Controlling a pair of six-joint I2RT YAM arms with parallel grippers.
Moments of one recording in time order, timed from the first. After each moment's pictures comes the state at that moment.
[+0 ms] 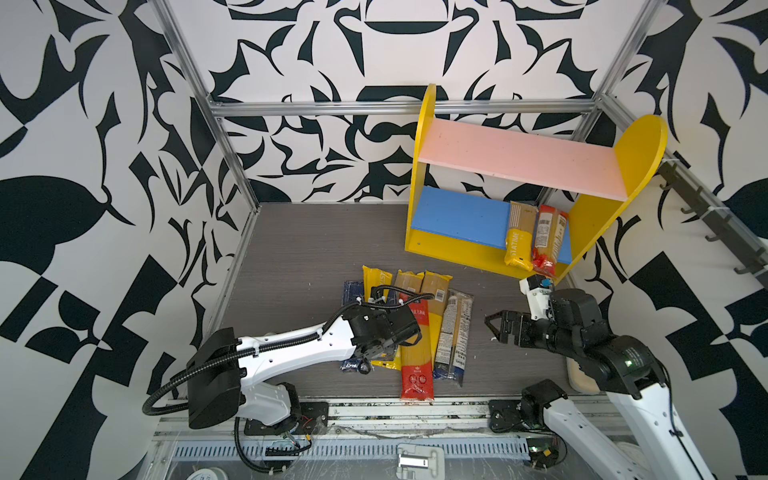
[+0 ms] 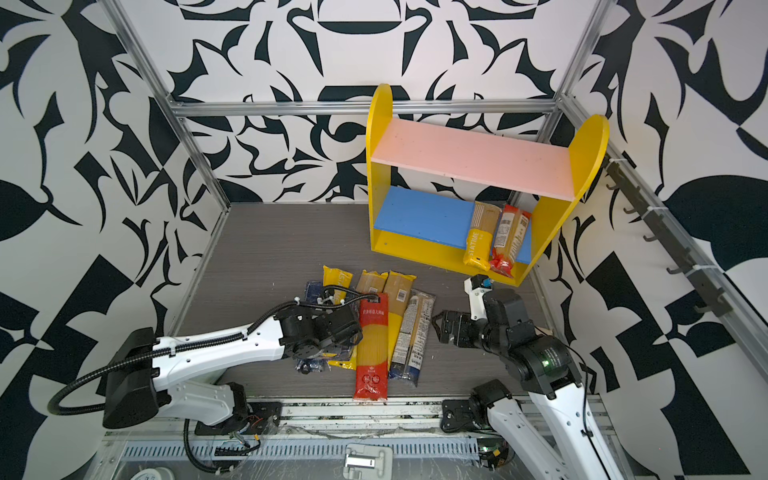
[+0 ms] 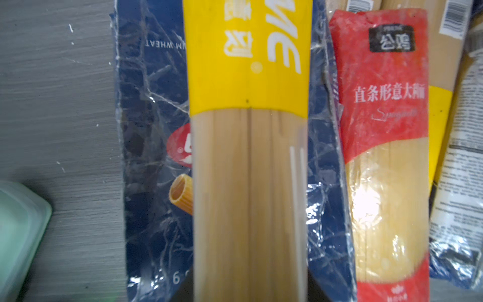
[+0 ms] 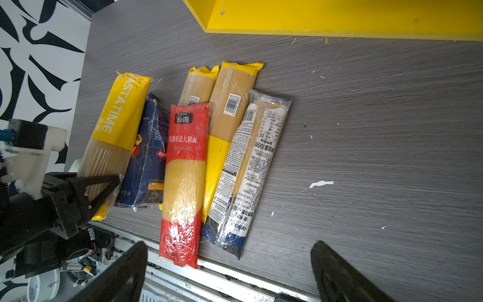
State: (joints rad) left arm -1.19 1.37 1.02 -0.98 -0.44 -0.98; right arm 0.32 0.62 0.94 -1.15 -0.23 0.47
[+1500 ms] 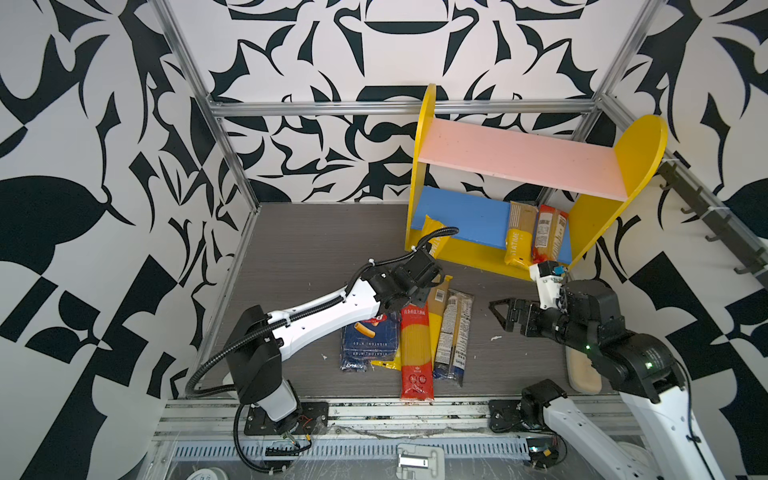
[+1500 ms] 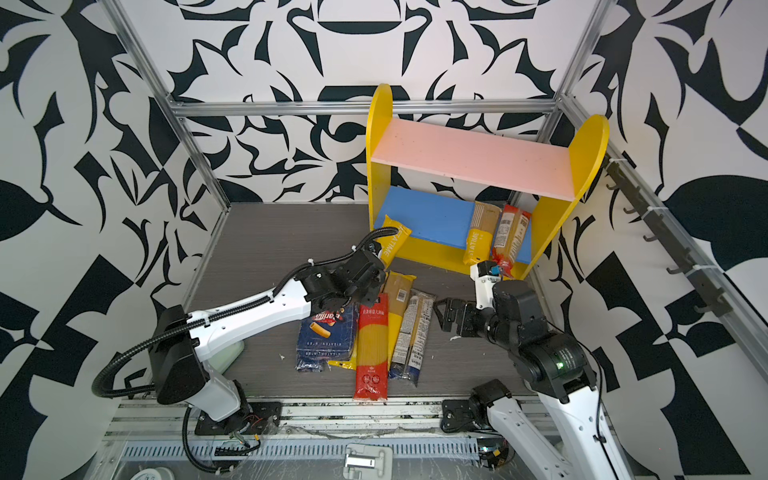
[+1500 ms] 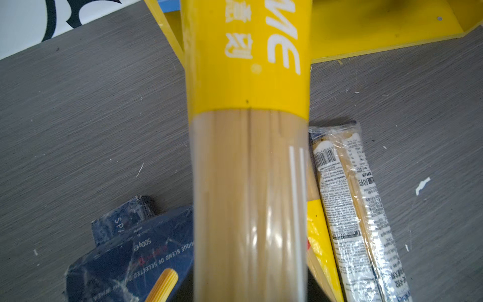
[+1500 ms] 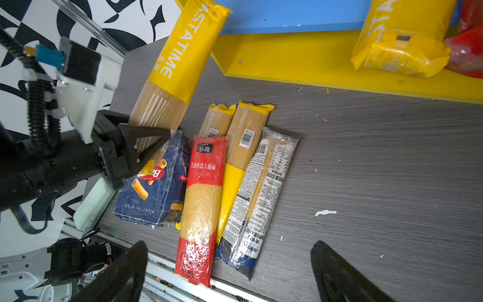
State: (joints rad) left arm -1.01 1.64 1.40 -0.65 -0.34 -0.37; right arm 0.32 0.66 1.08 -1.13 -0.20 0.46
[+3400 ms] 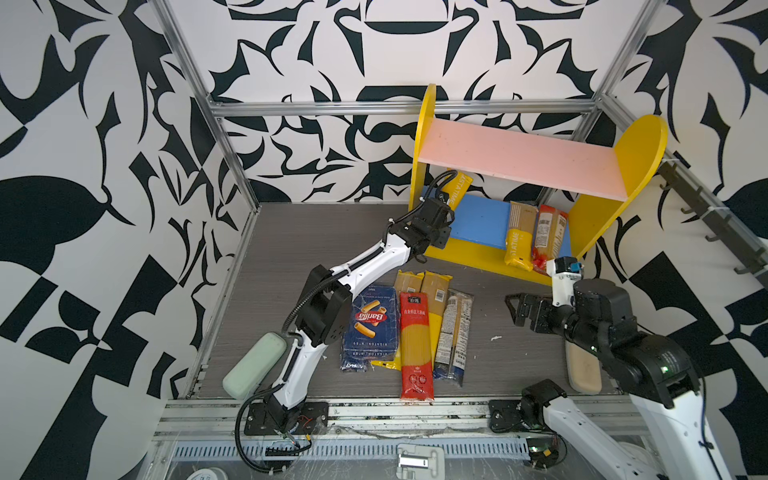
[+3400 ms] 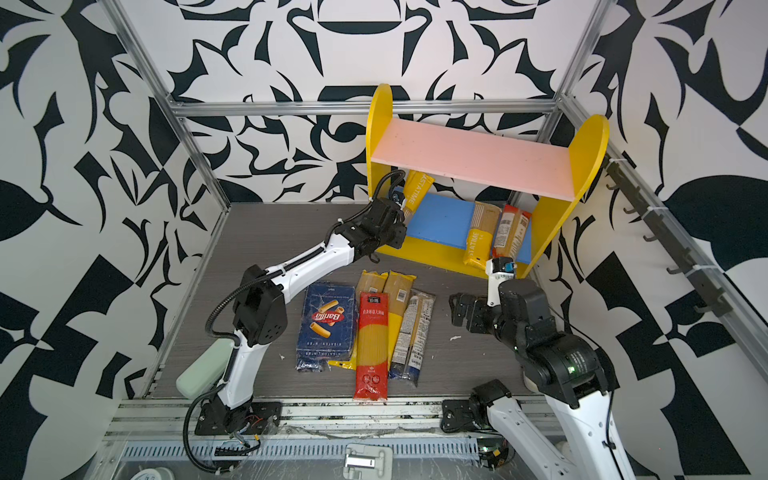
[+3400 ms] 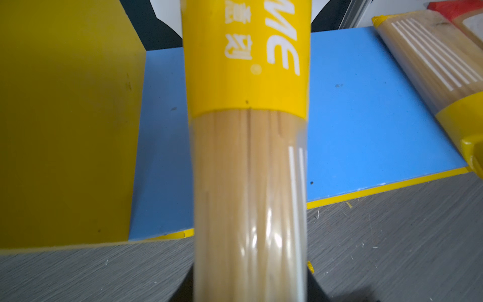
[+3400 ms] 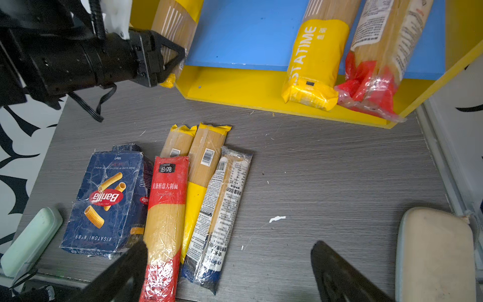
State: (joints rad) left arm -0.81 2.18 2.02 -0.43 -0.20 -0.18; right arm 0.32 0.68 1.18 -1.20 0.01 0.42
